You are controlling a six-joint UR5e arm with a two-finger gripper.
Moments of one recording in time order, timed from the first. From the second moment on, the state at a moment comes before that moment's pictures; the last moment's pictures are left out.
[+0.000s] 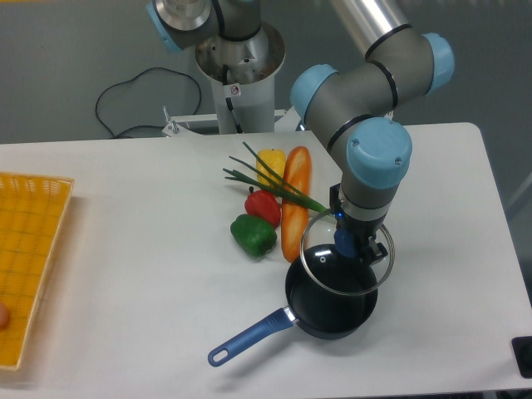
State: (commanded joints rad) arm 2.60 -2.00 -1.40 -1.31 1.59 1.68
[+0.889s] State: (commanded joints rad) arm 2.73 -1.98 -1.43 -1.31 1.57 1.82
